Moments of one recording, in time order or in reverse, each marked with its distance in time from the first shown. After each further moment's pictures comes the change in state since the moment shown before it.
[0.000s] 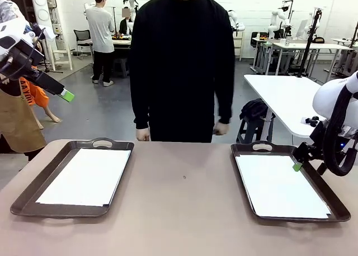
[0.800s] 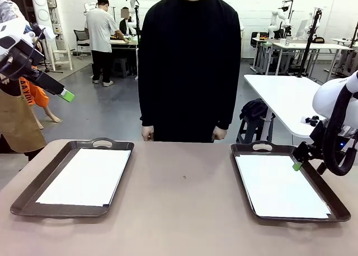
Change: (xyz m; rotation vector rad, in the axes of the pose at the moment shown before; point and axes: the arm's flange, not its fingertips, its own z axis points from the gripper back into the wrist) left arm 0.000 0.000 0.000 0.000 0.000 0.000; right arm 0.000 0.001 0.001 -0.001 -0.003 -0.003
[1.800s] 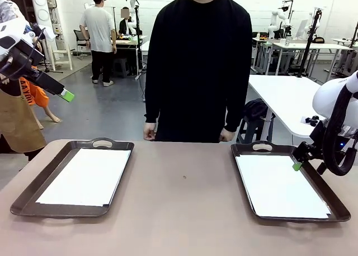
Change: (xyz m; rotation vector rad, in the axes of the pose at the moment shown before) left arm 0.000 0.000 0.000 0.000 0.000 0.000; right arm 0.000 0.000 0.000 0.000 0.000 0.000
